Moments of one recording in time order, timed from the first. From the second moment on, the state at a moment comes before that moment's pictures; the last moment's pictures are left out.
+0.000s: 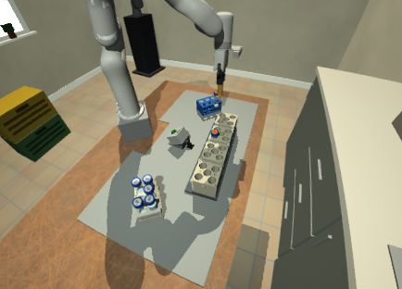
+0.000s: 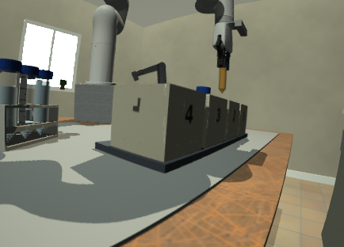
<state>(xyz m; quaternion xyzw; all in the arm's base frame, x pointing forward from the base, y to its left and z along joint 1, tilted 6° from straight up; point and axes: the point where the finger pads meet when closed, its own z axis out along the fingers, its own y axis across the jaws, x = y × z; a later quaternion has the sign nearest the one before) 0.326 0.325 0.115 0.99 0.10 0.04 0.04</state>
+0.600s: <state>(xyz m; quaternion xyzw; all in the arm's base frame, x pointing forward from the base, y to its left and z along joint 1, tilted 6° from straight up) 0.379 0.265 0.123 0.99 0.10 0.03 0.04</state>
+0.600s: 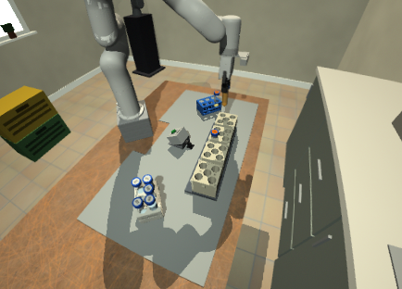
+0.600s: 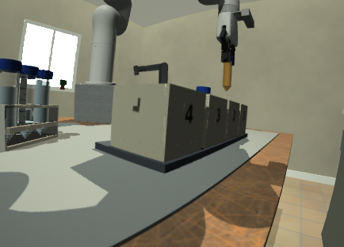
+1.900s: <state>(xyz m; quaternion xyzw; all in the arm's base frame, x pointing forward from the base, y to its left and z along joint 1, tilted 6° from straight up) 0.413 0.228 0.111 0.99 0.10 0.03 0.04</state>
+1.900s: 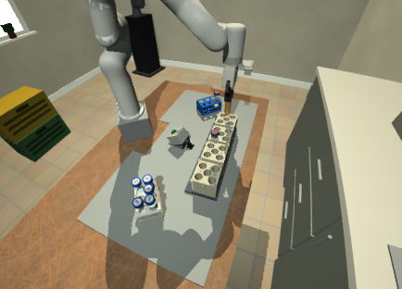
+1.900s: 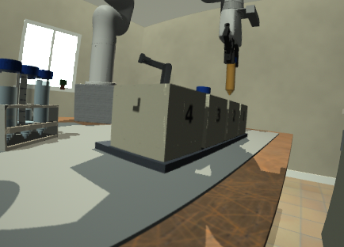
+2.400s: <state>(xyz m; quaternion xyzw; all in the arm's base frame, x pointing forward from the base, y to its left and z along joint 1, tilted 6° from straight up) 0.415 0.227 0.093 0.99 0.10 0.03 0.04</state>
